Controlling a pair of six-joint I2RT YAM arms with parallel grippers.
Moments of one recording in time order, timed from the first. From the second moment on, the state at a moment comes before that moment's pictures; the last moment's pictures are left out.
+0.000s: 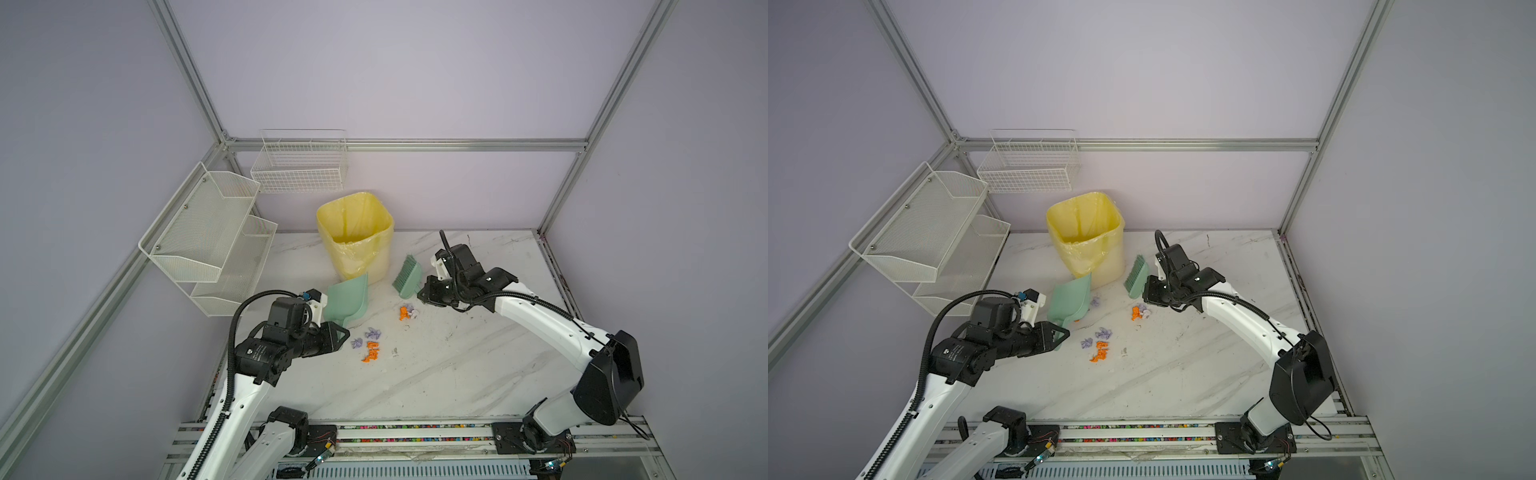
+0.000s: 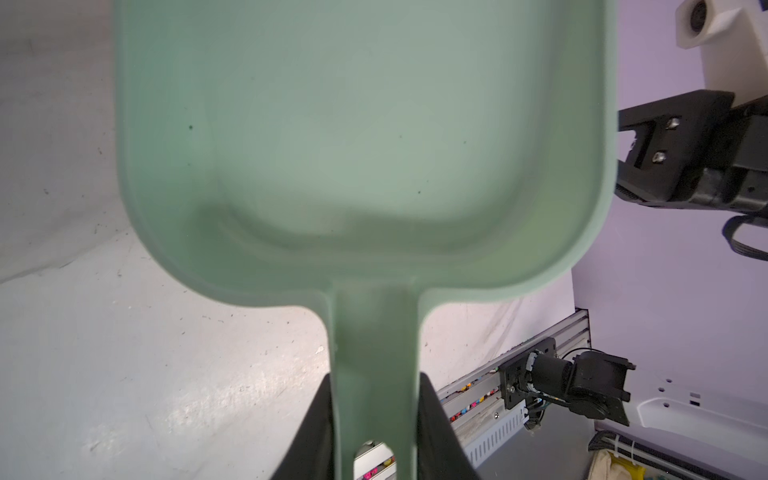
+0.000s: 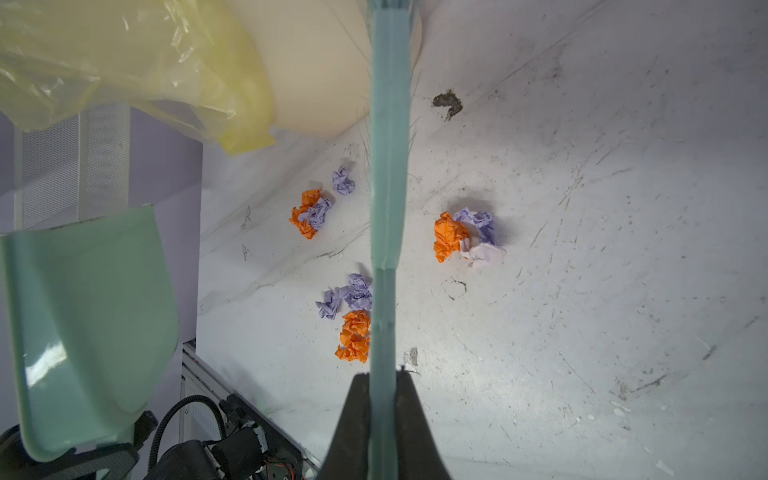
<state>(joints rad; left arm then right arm) -0.23 0.78 0.88 -0.96 0.39 -0.49 0.66 1.55 1.33 -0.64 -0.25 0.74</state>
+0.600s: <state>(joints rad) -0.27 0.81 0.88 -1.00 0.21 -0.50 0.73 1.67 1.37 -0.66 -0.23 0.77</state>
